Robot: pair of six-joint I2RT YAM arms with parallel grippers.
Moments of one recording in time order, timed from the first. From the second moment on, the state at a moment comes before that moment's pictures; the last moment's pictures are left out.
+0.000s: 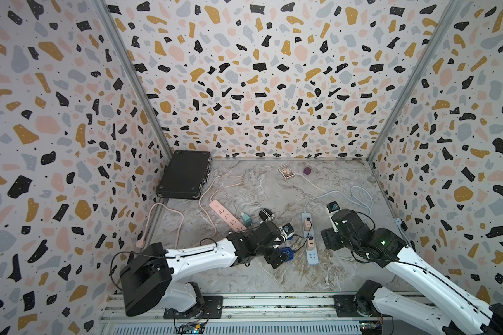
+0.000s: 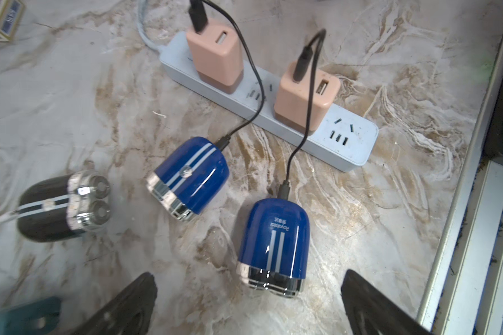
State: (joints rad) left arm -1.04 1.40 0.77 -0.21 0.02 0.04; right arm 0.73 0.88 0.86 -0.94 0.30 0.27
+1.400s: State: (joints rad) left arm -1.07 1.65 0.82 -0.11 0.08 0.15; right arm 0.72 0.88 0.83 -0.92 0.23 0.31
